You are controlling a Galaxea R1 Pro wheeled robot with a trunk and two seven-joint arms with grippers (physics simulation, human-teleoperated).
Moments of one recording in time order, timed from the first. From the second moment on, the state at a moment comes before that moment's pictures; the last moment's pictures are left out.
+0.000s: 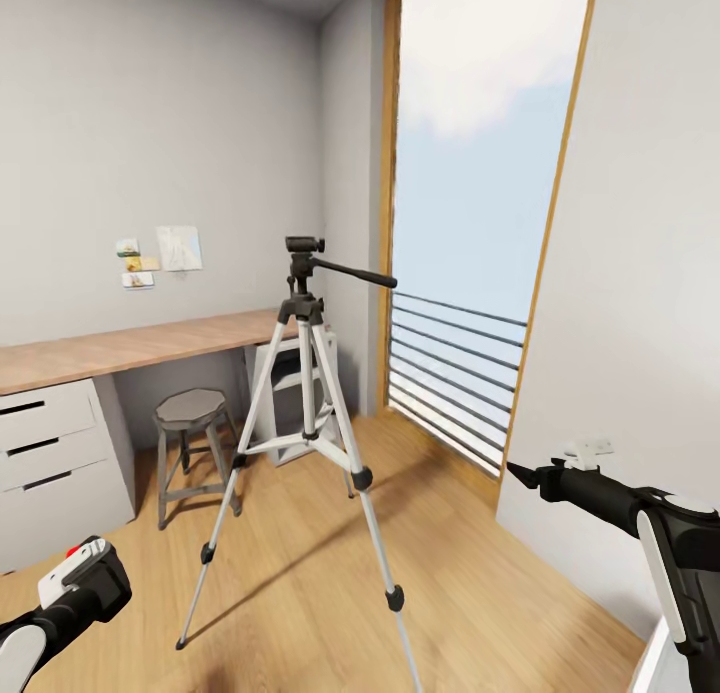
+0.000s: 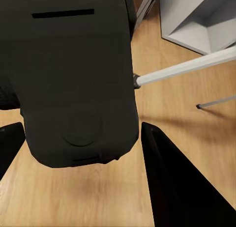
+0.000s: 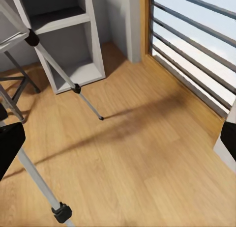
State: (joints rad) left arm -0.07 0.27 0.26 -1.39 0.90 0.56 0.38; right arm -0.35 -0.20 -0.29 -1.61 0.05 0.81 0.63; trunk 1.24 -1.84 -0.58
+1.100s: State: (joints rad) left arm -0.07 0.27 0.26 -1.38 0.90 0.56 0.38; right arm -0.35 -0.20 -0.29 -1.61 0.05 0.81 0.63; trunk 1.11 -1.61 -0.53
